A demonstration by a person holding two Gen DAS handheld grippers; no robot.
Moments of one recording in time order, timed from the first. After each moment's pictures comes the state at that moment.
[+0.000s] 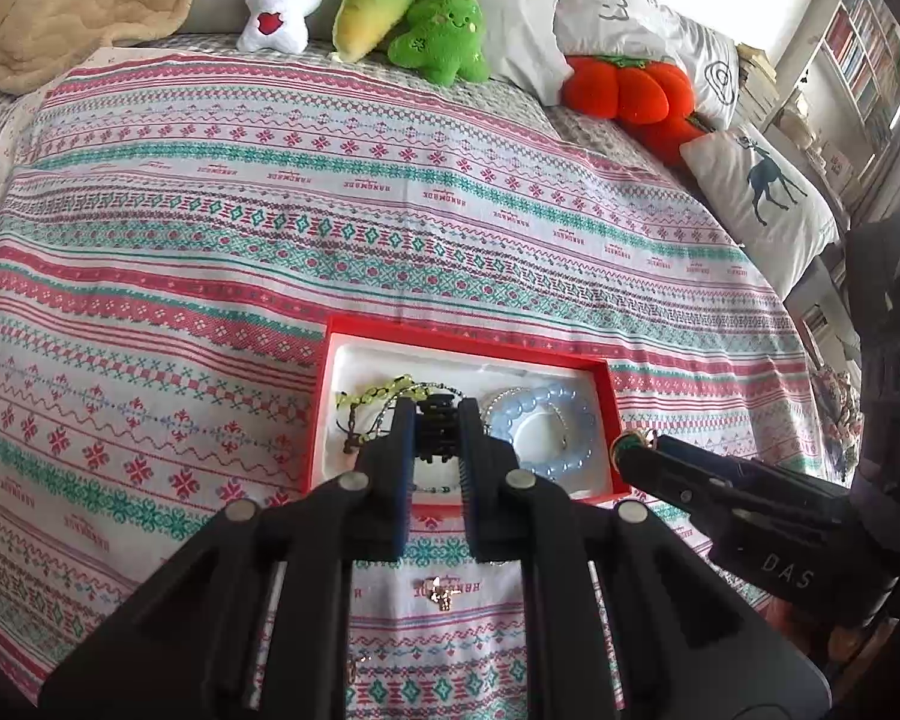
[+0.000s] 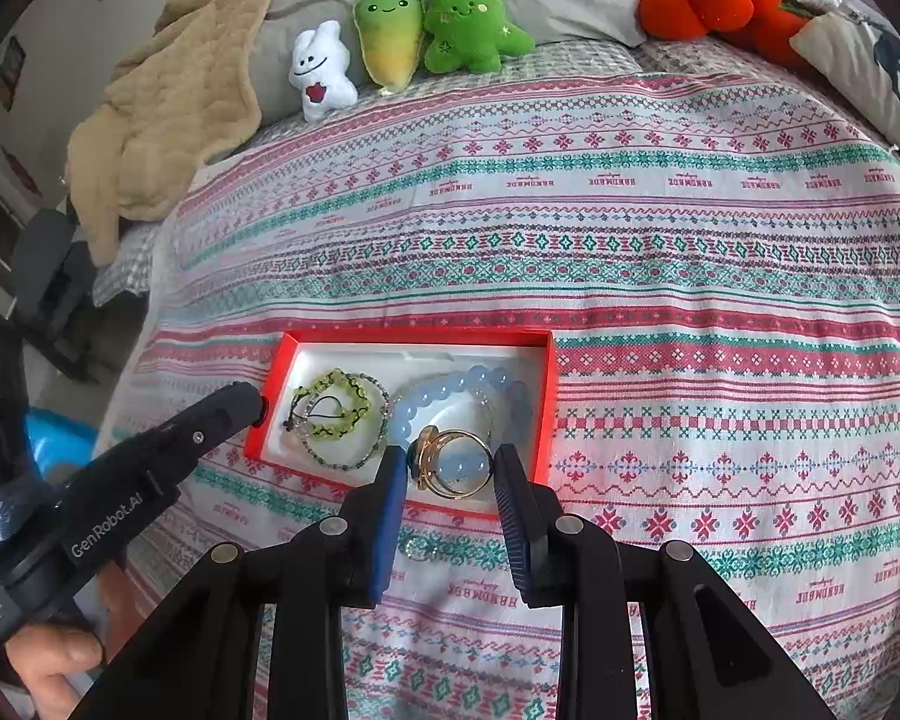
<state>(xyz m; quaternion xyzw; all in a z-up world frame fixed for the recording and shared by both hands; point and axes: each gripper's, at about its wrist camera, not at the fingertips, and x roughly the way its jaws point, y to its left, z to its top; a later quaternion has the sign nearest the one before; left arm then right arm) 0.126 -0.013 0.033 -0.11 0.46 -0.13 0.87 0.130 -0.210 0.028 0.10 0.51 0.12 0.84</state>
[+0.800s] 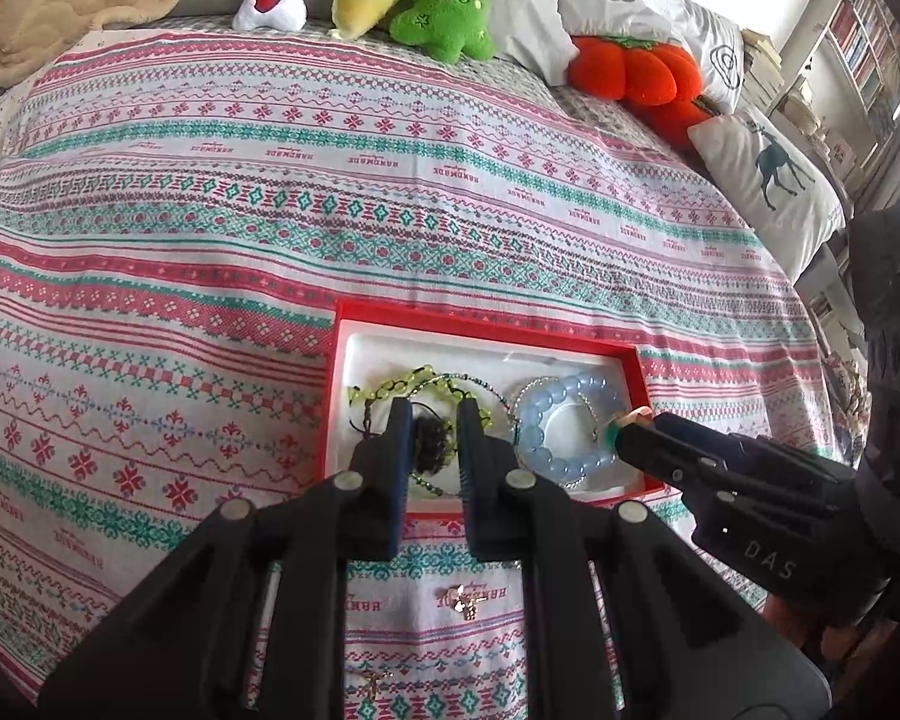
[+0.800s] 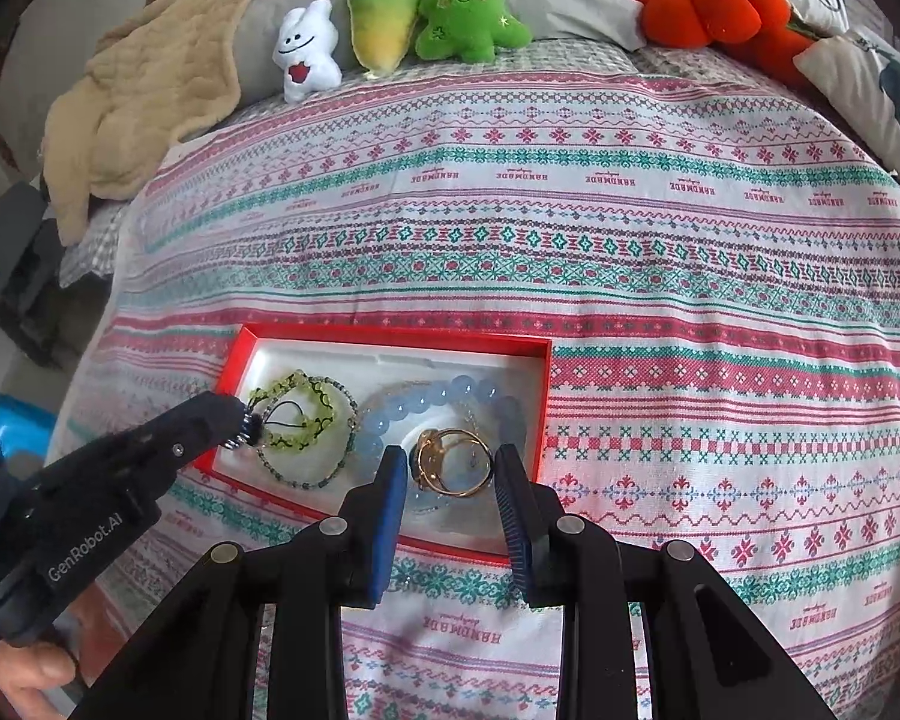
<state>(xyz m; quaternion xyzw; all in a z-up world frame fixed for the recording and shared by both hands) 0.137 -0.008 0.014 -0.11 0.47 -0.13 0.87 0.147 -0.197 0.014 0.06 0.52 0.09 0.85</state>
